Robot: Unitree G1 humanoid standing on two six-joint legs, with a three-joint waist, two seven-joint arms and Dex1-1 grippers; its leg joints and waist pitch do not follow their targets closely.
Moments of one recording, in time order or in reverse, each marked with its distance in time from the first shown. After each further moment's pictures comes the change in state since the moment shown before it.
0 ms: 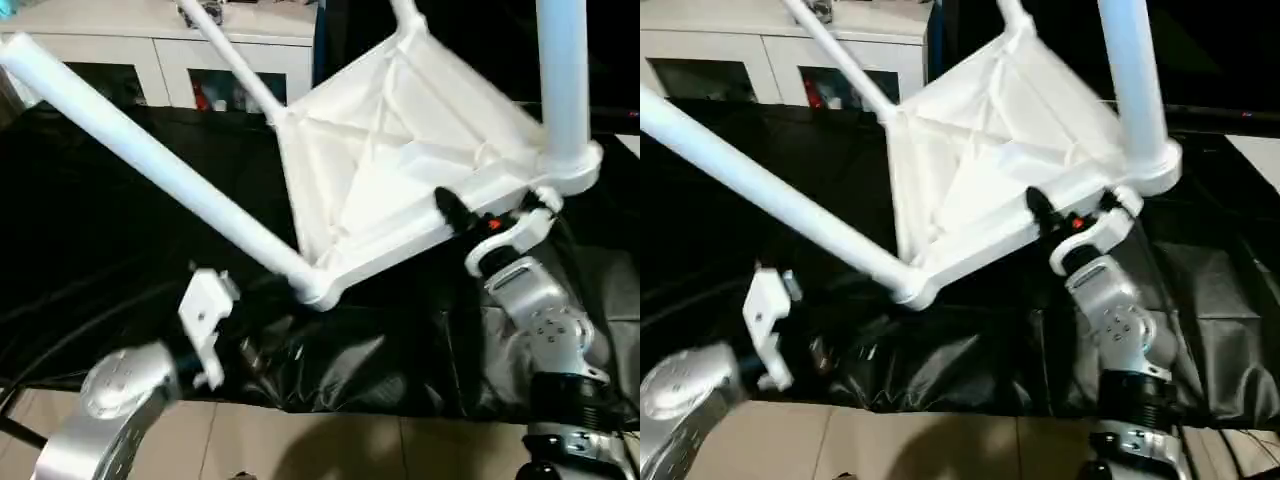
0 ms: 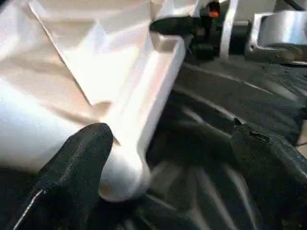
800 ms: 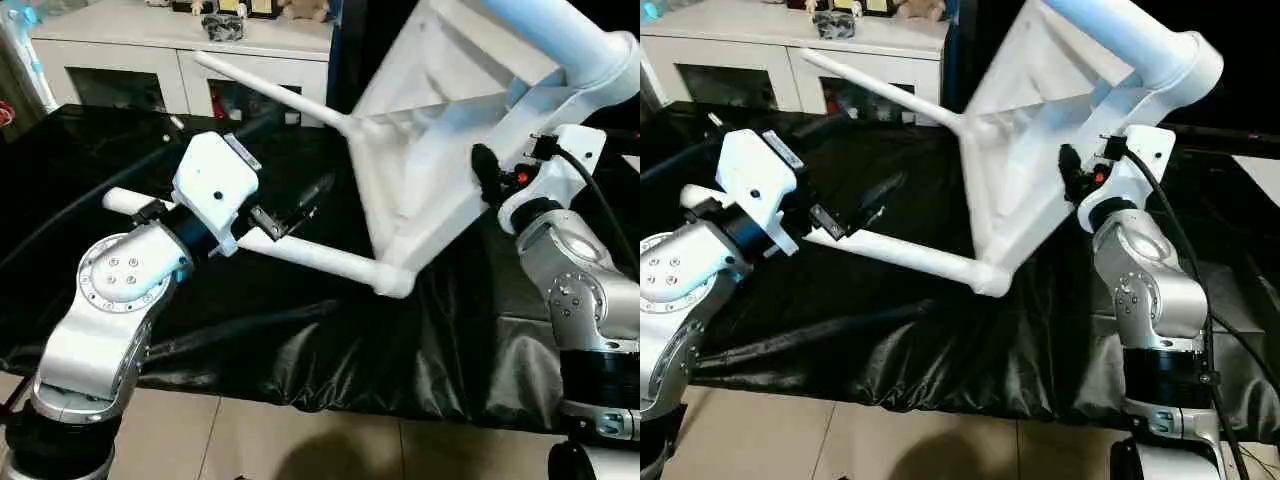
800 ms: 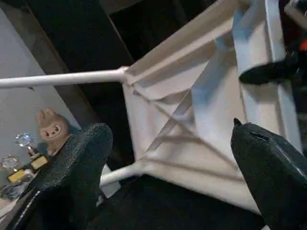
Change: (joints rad) left arm -0.360 0.045 0.003 -0.090 0.232 0.071 0.200; right arm -0.075 -0.173 0.161 -0.132 -0.300 -0.020 -0.204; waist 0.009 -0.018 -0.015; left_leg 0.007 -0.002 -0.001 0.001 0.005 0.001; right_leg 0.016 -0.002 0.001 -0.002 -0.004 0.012
